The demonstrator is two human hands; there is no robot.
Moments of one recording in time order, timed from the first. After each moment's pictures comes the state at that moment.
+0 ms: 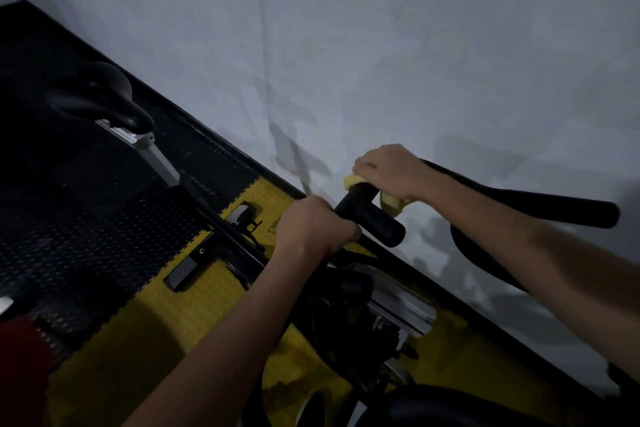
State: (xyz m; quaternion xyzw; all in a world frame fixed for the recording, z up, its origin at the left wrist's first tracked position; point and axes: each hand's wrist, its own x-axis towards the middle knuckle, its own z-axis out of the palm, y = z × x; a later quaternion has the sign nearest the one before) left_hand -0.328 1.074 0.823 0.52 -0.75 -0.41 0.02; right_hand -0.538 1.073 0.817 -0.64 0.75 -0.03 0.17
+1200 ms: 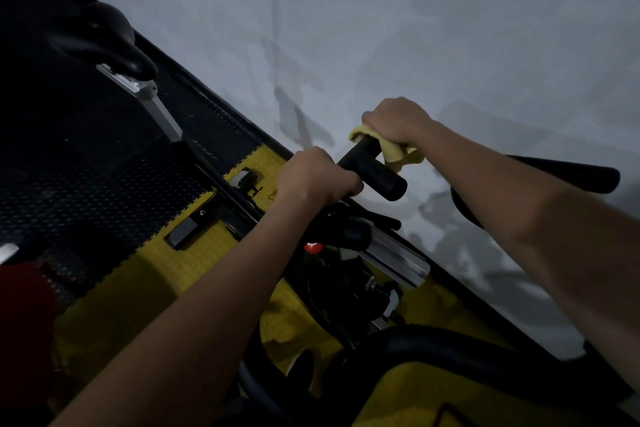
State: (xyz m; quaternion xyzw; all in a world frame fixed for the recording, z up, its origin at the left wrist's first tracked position) left_hand -0.326 1.077 0.830 0.54 -0.73 -0.42 0.03; right_hand -0.539 1.049 0.821 -0.58 0.79 0.08 0.17
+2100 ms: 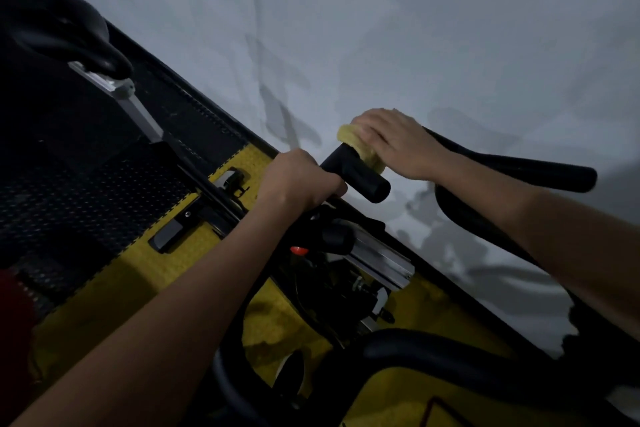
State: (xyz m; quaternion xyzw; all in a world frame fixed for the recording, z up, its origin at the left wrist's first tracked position) left_hand -0.327 1.074 0.823 0.54 -0.74 -0.41 0.03; right_hand -0.550 1.116 0.812 -0.67 0.72 -0.08 0.14
